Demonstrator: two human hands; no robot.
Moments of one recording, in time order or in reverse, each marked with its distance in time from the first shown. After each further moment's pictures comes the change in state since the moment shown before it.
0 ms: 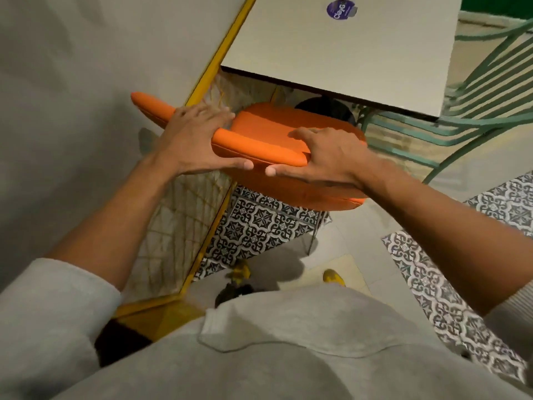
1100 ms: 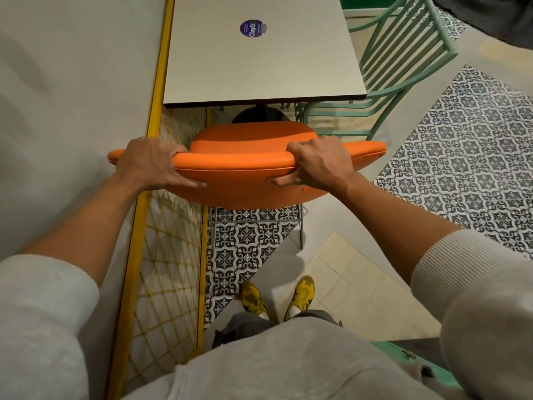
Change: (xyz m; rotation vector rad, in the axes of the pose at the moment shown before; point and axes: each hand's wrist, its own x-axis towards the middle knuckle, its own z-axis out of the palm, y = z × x) left_hand 0.060 -0.142 0.008 0.020 0.073 0.443; right_hand 0.004 -0.057 0.041 -0.342 0.294 0.286
